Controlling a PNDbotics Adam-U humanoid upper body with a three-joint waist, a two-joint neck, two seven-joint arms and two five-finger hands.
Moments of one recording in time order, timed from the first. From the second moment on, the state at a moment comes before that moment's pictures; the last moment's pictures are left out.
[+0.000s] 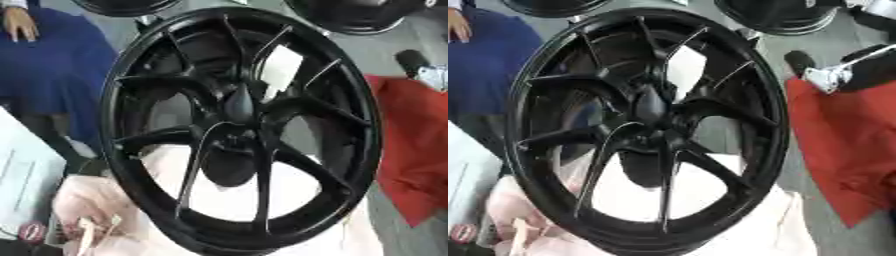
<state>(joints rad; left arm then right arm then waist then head) -0.08 0.26 0.16 -1.98 0.19 0.17 0.35 -0.04 -1.33 -0.13 -2.00 -0.11 -0.51 0.16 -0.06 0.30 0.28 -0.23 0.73</state>
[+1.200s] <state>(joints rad) -0.11 0.26 0.16 -1.98 0.19 0.17 0.35 -0.10 -1.33 -0.12 -2.00 0.05 -0.59 0.16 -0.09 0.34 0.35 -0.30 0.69</state>
